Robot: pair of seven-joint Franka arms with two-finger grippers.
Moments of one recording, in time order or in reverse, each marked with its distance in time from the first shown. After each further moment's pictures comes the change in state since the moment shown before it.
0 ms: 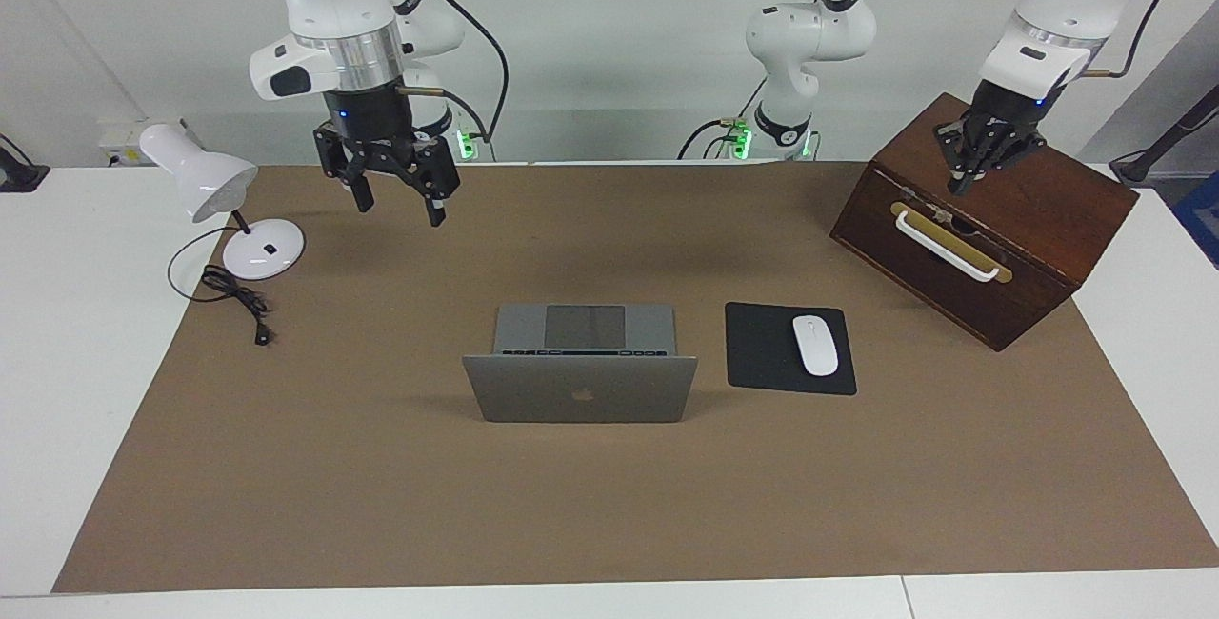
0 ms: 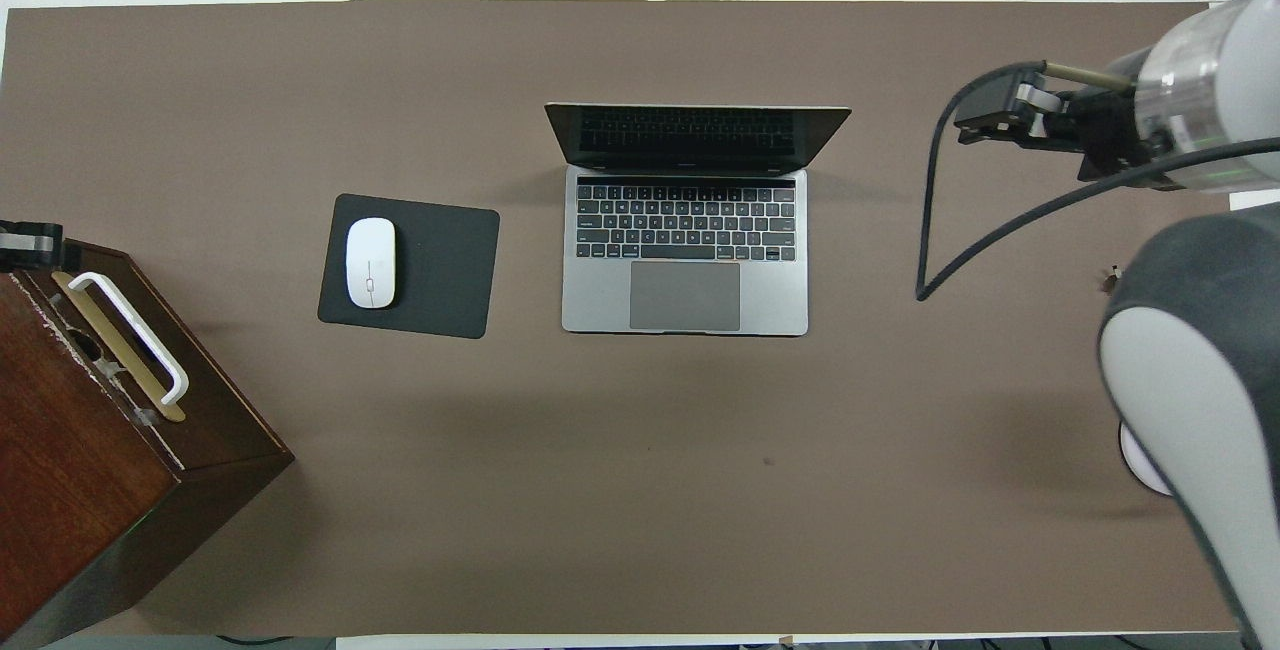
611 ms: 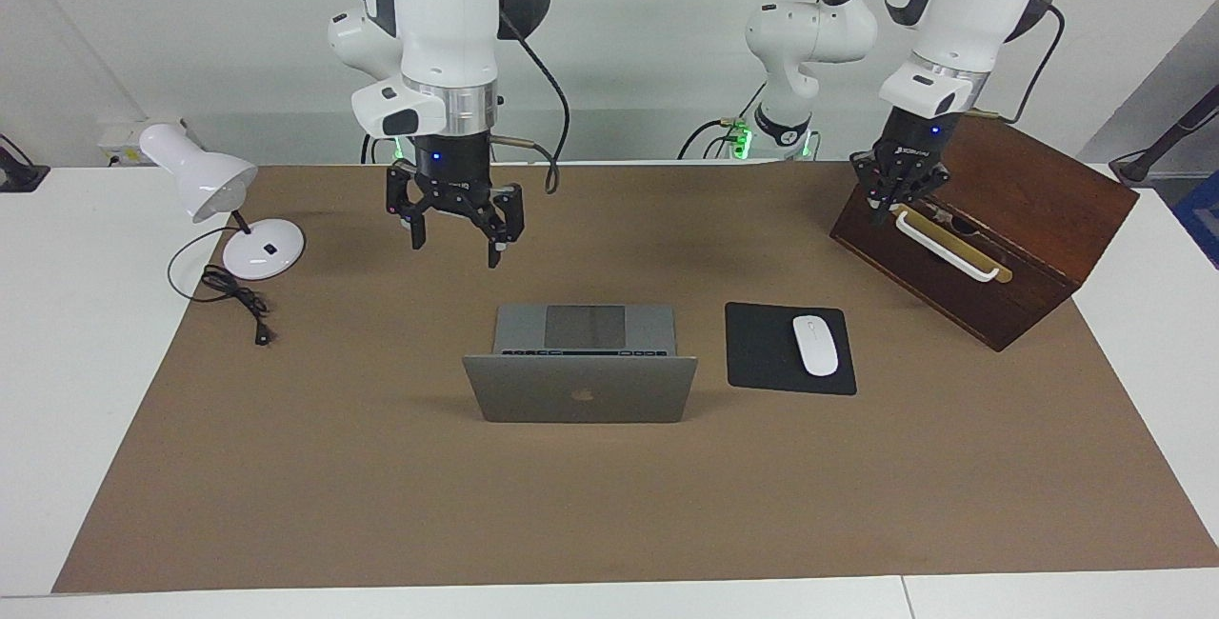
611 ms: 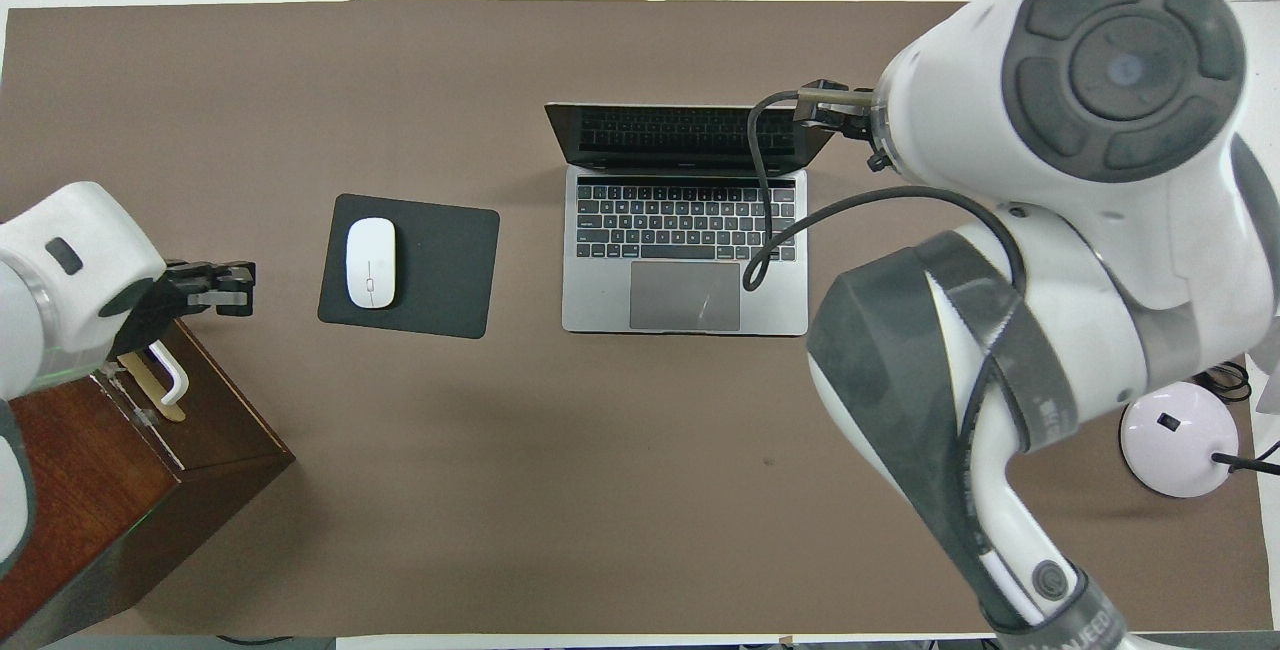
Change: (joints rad) left arm -0.134 -0.194 -0.005 -0.428 -0.065 0.402 -0.001; right arm 0.118 0.114 0.002 0.028 -0.198 0.078 -0.023
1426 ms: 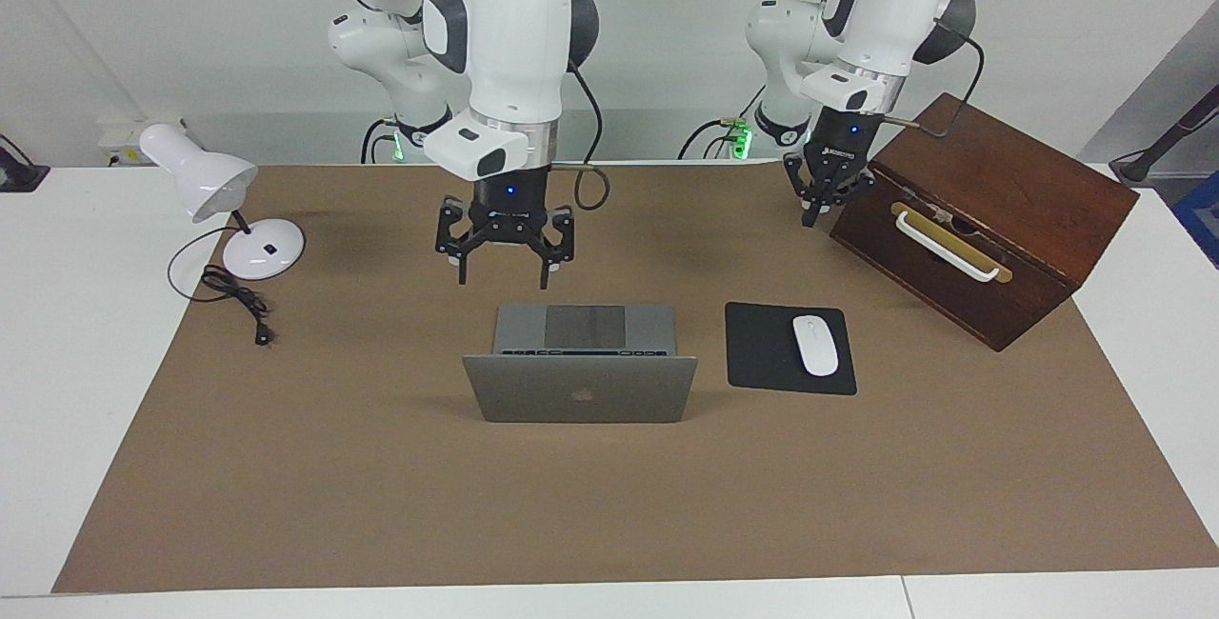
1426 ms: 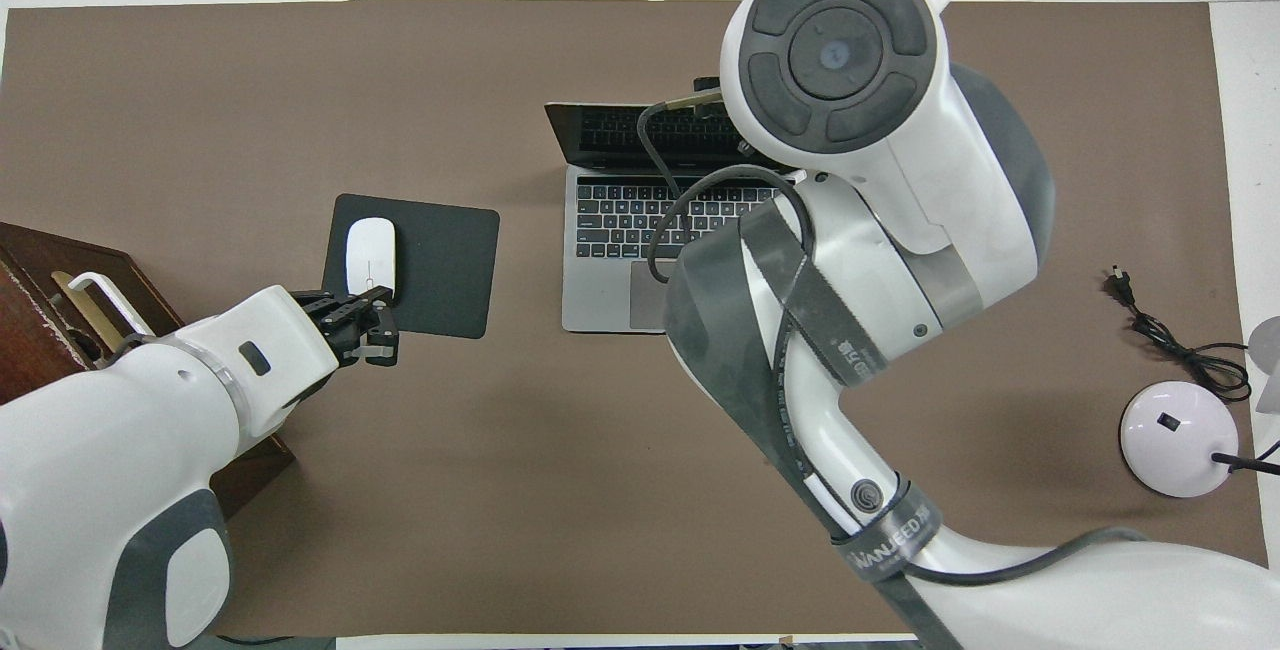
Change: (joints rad) left arm -0.192 -0.061 -0.002 -0.256 -0.065 0.385 -0.010; right arm 0.081 0.216 -0.001 0.244 -0.082 -0.001 -0.127
